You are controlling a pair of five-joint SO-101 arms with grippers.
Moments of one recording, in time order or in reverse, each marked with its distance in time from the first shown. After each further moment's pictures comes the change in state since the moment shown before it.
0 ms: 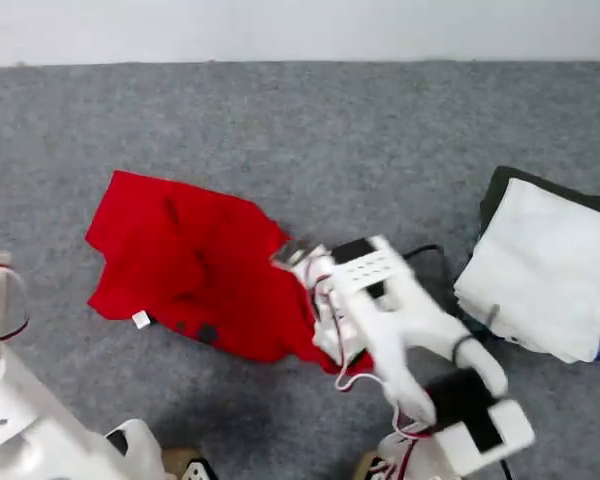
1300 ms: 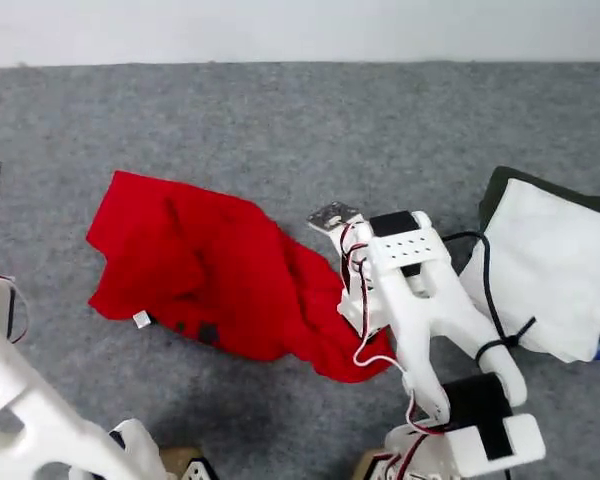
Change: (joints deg) left arm -3.9 0.0 12.8 0.0 -4.2; right arm 12.2 -2.8 -7.6 7.2 -0.1
